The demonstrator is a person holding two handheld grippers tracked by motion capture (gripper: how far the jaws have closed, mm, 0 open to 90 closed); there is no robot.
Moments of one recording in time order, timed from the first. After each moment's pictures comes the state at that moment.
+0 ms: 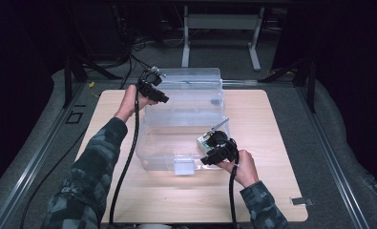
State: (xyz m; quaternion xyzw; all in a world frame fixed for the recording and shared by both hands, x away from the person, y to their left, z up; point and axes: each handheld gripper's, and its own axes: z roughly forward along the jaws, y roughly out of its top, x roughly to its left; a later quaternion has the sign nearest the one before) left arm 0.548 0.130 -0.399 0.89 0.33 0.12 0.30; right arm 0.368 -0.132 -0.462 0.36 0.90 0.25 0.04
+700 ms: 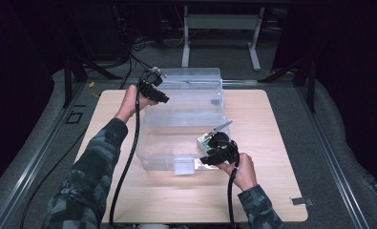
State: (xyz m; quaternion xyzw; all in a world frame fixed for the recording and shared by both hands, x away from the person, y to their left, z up) left arm 0.545 0.128 -0.396 0.89 0.33 0.12 0.30; right arm 0.362 -0.135 -0.465 0.37 0.88 0.28 0.06
